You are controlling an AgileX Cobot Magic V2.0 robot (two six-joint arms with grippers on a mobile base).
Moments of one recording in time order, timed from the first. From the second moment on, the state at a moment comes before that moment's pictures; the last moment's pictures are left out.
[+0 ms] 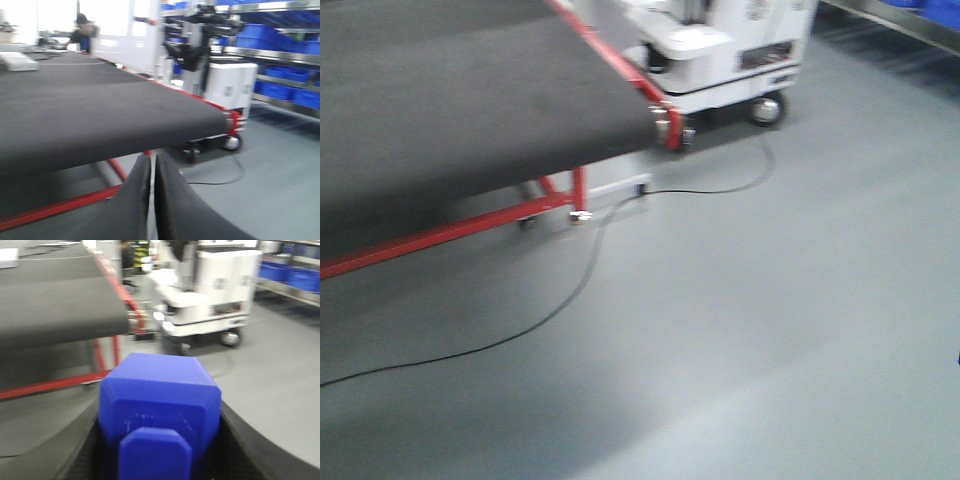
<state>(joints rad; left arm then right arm) -0.05 -0.01 0.03 -0.04 0.04 0.03 0.13 0.09 -0.32 -0.03 0.50 0.06</state>
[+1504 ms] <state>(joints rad) -0.05 -0.01 0.03 -0.04 0.04 0.03 0.13 0.09 -0.32 -0.03 0.50 0.06</state>
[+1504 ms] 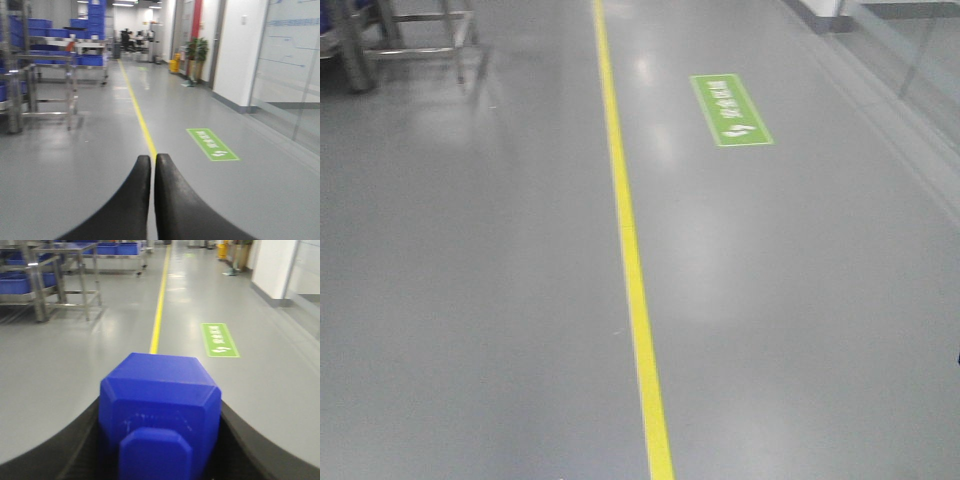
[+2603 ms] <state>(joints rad) -0.05 -0.01 0.03 -0.04 0.04 0.03 0.13 0.09 -0.32 -0.03 0.50 0.06</state>
